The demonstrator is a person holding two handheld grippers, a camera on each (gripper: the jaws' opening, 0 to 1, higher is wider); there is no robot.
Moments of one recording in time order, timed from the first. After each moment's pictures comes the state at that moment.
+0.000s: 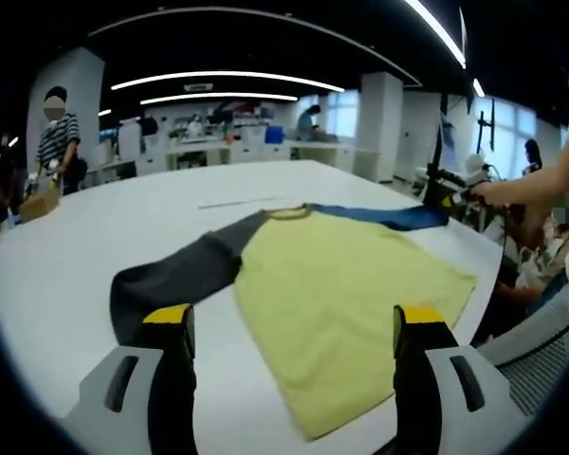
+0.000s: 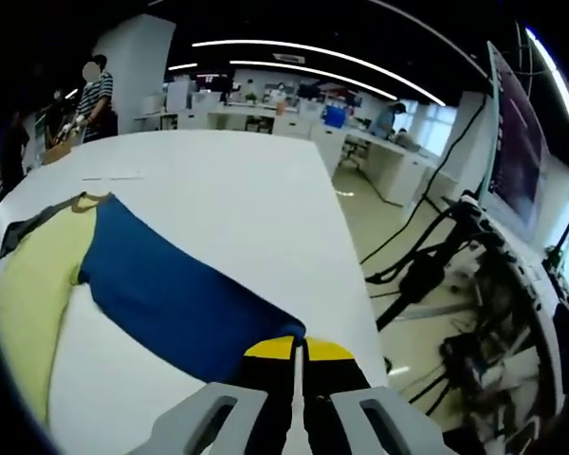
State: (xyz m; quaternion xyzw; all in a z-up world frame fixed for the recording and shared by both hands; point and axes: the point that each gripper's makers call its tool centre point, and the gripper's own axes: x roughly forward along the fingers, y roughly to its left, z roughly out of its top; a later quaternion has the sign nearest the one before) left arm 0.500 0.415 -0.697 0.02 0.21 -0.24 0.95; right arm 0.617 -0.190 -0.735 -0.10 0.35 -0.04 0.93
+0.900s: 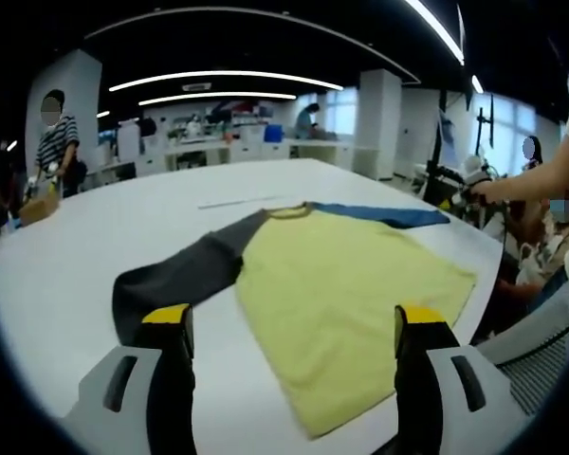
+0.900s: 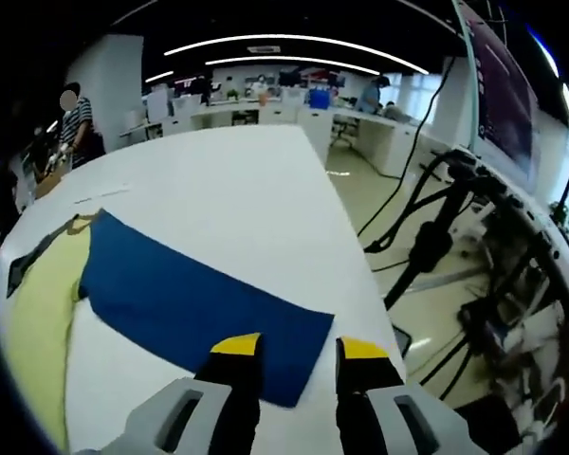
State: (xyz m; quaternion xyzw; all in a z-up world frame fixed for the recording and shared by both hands) left arm 0.499 0.414 -0.695 0.03 0.21 -0.24 0.95; right arm 0.597 -0.185 -0.754 0.00 0.38 -0.05 0.92
